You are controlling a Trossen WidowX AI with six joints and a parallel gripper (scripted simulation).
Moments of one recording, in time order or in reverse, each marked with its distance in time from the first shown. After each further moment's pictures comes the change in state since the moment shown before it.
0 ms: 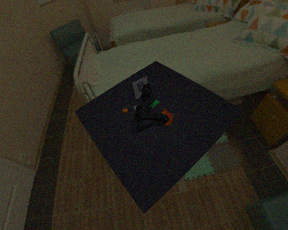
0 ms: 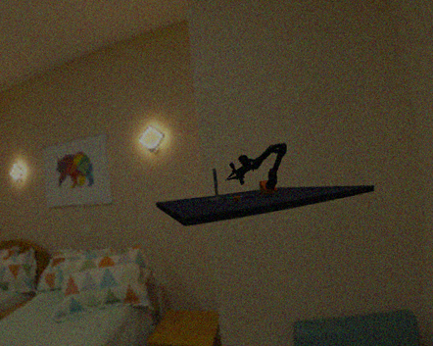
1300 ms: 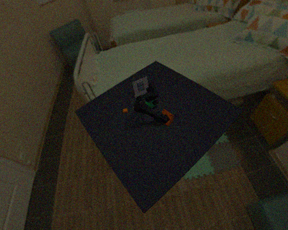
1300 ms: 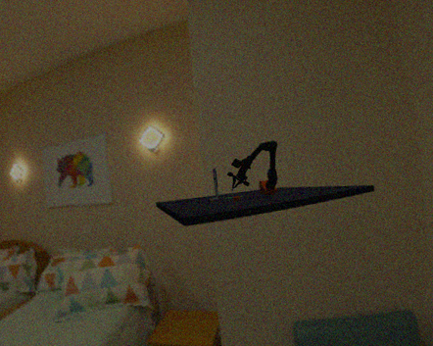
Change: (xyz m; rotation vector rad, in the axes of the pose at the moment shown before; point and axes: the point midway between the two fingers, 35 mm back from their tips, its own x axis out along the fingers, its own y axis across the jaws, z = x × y) arm 0.007 0.068 -0.008 -0.025 -0.270 0.505
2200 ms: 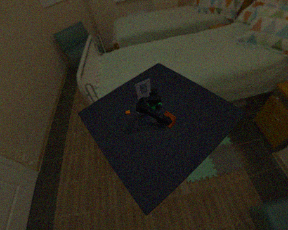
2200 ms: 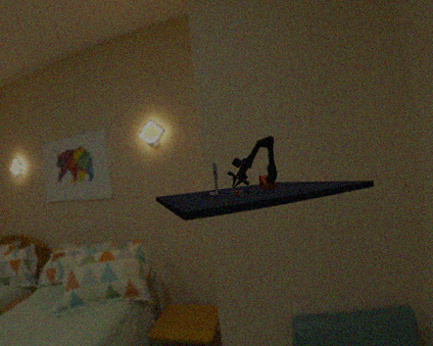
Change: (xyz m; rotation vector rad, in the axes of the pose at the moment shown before) arm 0.032 0.021 0.001 0.002 -0.004 0.000
